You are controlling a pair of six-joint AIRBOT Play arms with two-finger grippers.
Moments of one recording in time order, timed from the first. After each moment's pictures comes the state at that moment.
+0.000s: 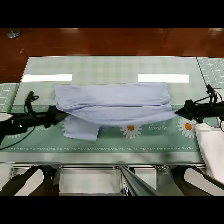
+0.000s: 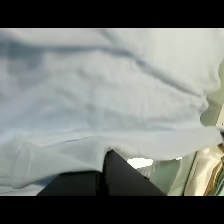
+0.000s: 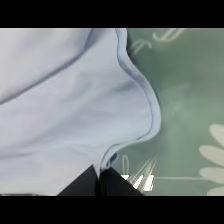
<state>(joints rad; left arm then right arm) 0.31 -1.01 0.48 0.52 -1.05 -1.16 -0.49 -1.21 0.79 -0.89 1.21 1.28</state>
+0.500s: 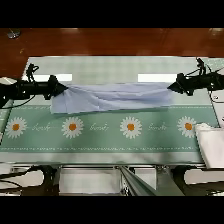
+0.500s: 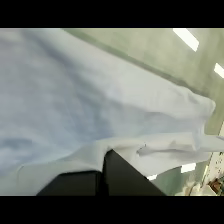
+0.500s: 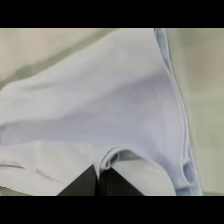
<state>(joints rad) 0.22 -1.47 1.01 0.56 -0.99 -1.28 -0.30 -1.59 1.25 -0.82 1.15 1.36</state>
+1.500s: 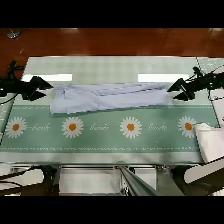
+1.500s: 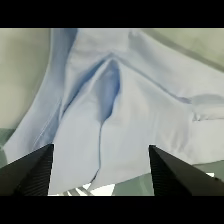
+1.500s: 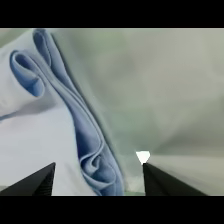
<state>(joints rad) 0.36 -1.41 1.10 0.85 -1.13 -1.33 -0.36 -1.82 1.43 -0.96 1.34 1.45</state>
